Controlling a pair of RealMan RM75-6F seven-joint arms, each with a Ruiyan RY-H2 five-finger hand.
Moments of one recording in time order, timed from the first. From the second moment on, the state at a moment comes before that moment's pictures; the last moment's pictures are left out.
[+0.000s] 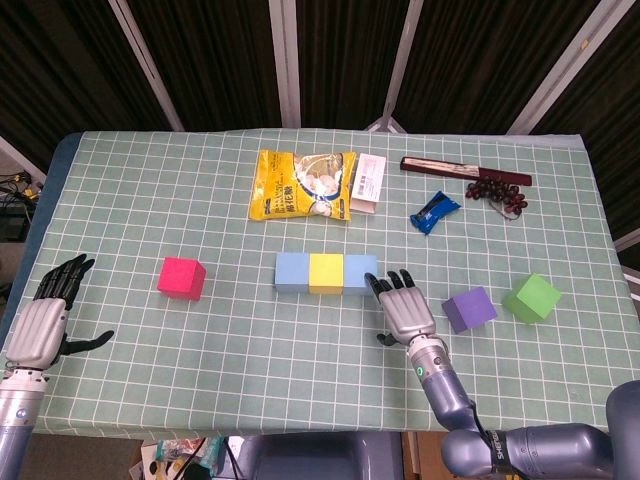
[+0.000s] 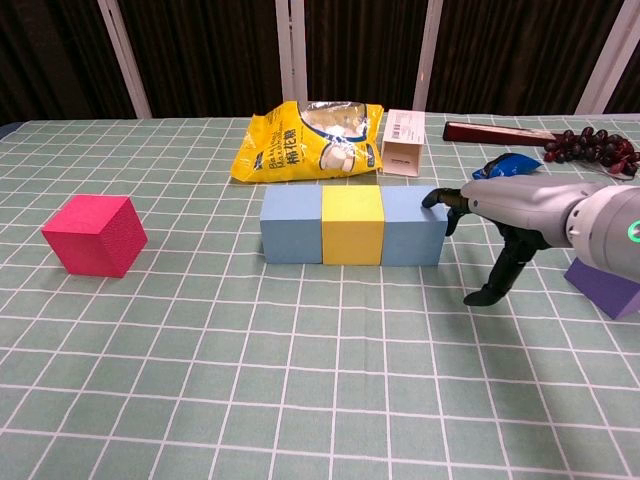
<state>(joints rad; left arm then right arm) -0.19 -1.19 -0.08 -1.68 1.43 1.39 -0.06 0.81 -1.50 0.11 -1.89 -0.61 1.23 -0.78</state>
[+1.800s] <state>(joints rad) -0.17 -1.20 -0.09 -1.67 1.40 1.42 0.04 0.59 -1.21 -0.03 -2.03 -0.98 1.40 -0.64</state>
